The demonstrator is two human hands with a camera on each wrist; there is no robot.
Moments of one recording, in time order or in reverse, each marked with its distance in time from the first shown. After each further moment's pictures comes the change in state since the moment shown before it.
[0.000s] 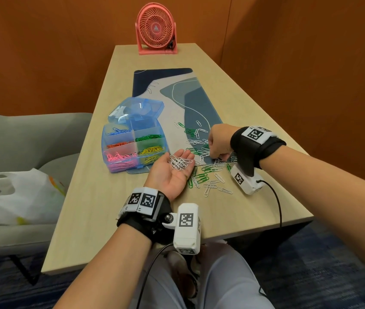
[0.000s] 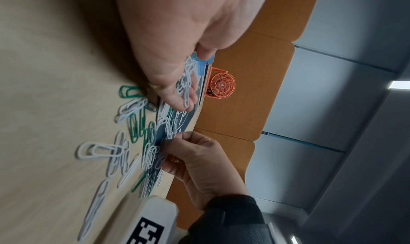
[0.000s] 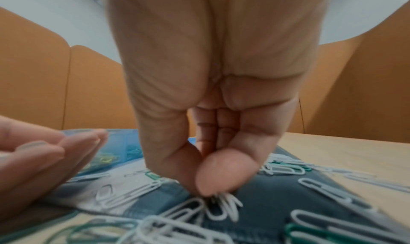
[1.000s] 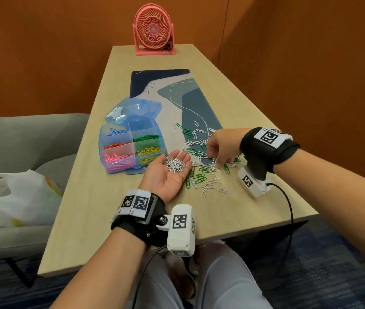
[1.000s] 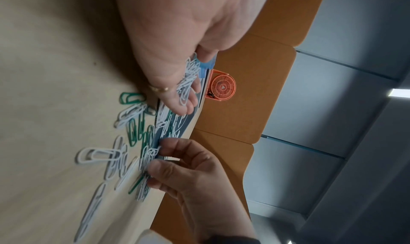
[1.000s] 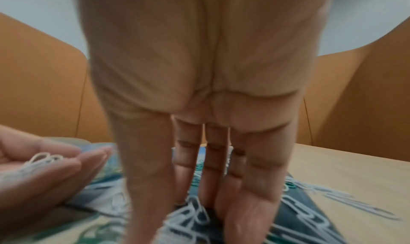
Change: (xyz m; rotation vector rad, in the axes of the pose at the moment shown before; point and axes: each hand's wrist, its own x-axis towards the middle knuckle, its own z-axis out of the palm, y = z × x) left_hand -0.007 0.002 -0.003 0.003 -0.014 -0.006; right_hand -0.014 0.015 -0.003 -0.016 -0.120 -0.124
